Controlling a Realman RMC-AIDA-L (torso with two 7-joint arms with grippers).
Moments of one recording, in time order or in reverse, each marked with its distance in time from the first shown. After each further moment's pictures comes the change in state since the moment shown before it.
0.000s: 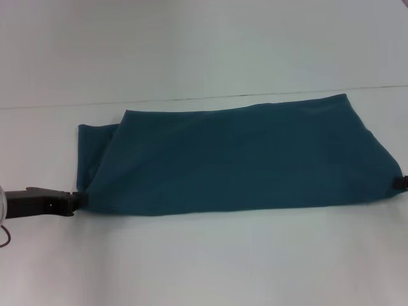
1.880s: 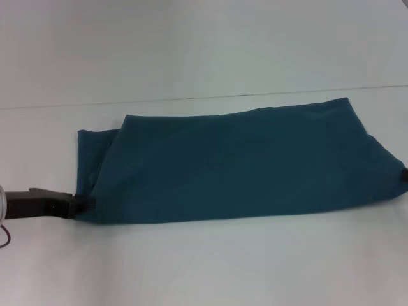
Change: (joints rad) left arm -0.003 0.000 -0.001 0.032 0.018 0.067 -0.011; right arm -0.027 -0.008 0.026 -0.024 0.056 -0.044 -0.007
